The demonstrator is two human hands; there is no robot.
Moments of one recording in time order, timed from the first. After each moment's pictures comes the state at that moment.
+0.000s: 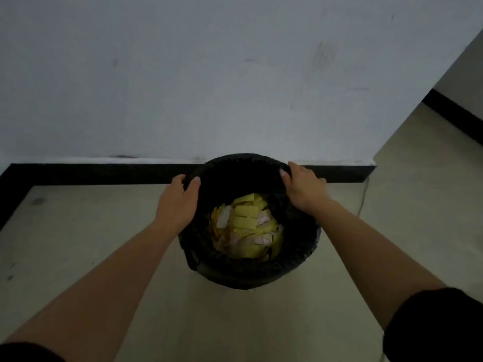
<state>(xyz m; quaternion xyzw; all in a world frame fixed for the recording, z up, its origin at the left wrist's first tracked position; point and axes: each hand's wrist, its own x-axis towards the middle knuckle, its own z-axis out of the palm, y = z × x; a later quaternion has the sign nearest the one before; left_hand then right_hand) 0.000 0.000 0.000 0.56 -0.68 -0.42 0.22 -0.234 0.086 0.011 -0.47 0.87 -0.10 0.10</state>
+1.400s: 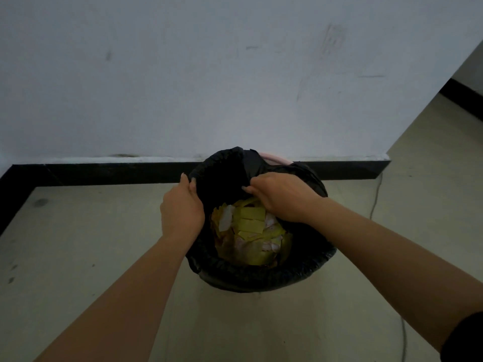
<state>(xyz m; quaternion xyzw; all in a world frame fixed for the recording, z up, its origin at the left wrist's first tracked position) -0.021 0.009 -0.021 0.61 -0.73 -0.20 0.23 -0.198 0.078 0.018 -0.74 0.67 -0.04 0.05</state>
